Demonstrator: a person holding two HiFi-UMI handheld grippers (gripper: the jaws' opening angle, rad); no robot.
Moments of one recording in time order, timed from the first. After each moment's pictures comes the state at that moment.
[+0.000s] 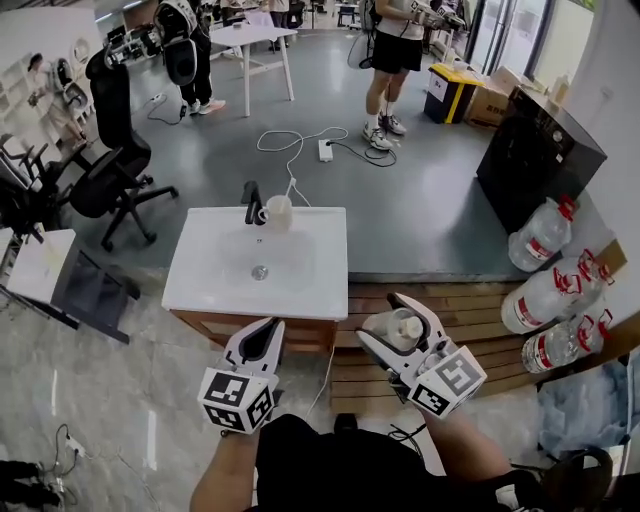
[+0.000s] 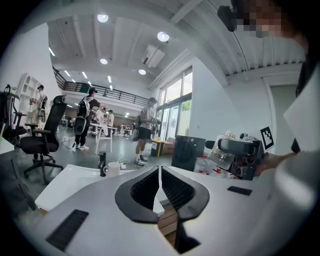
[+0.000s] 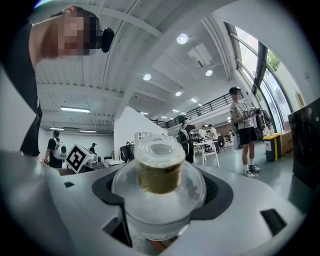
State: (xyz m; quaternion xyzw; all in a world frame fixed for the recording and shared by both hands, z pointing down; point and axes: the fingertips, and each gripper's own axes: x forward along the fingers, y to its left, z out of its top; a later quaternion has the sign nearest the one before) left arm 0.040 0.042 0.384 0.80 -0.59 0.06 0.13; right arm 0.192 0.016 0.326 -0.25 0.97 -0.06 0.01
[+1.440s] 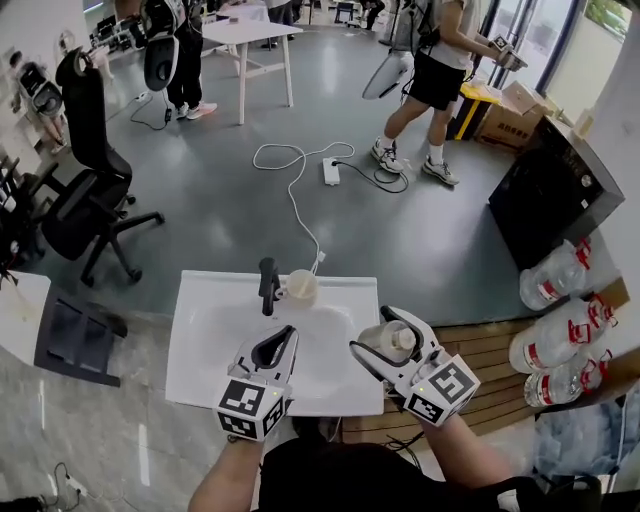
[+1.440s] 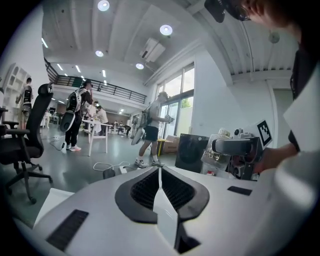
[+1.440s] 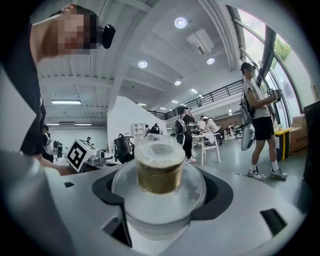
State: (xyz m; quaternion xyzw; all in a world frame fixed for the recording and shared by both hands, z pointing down) left arm -0.107 -0.221 0.410 0.82 -0.55 0.07 0.13; right arm 0.013 -0.235 0.357 -0.25 0.96 -0.07 -0.04
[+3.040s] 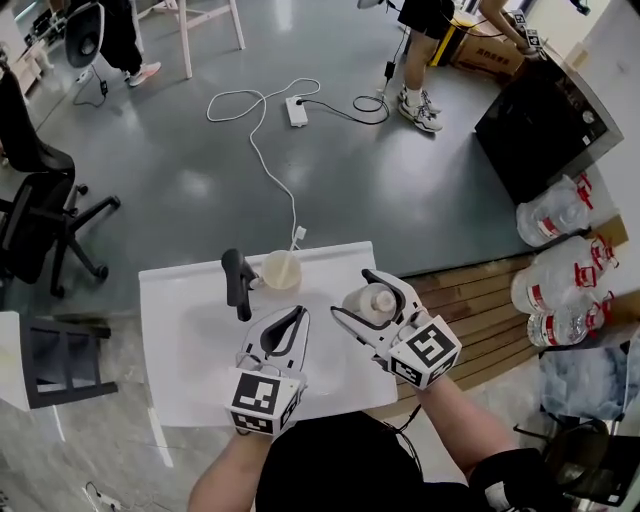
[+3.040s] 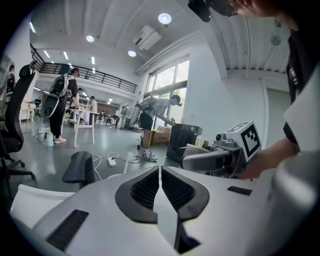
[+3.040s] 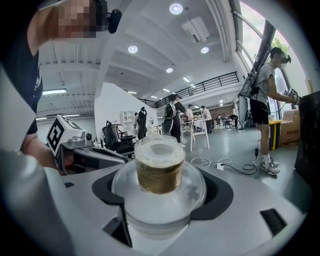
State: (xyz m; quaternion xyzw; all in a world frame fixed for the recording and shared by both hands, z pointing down) left arm -0.076 -0.304 0.498 0.85 -0.48 0.11 0.15; right arm -0.008 -0.335 0.487 -0.30 0.94 -0.10 -0.11
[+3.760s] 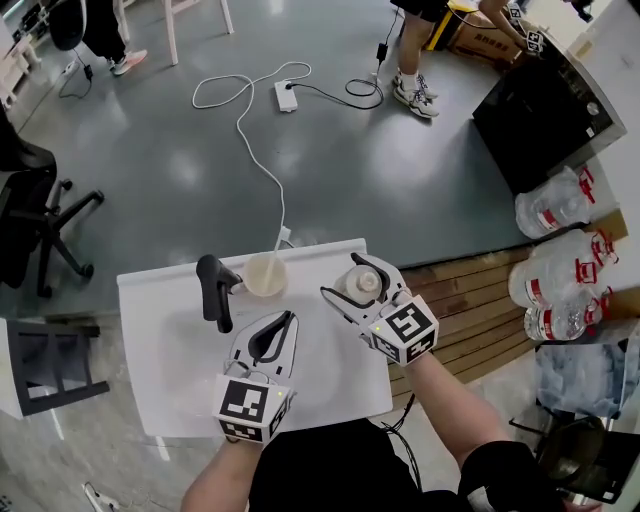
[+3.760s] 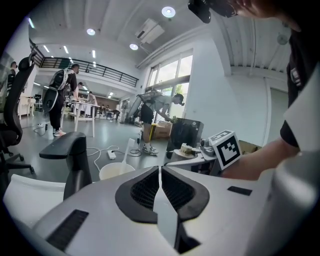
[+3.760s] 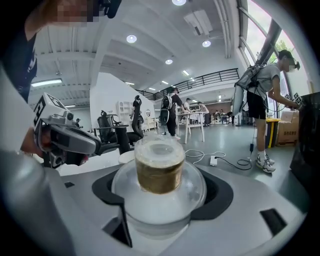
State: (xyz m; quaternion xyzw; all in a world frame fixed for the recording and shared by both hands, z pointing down) left arm -0.070 -0.320 0.540 0.85 -0.48 0.13 0.18; right arm 0.004 -0.394 0.571 -0.32 0.93 -0.10 -0.16
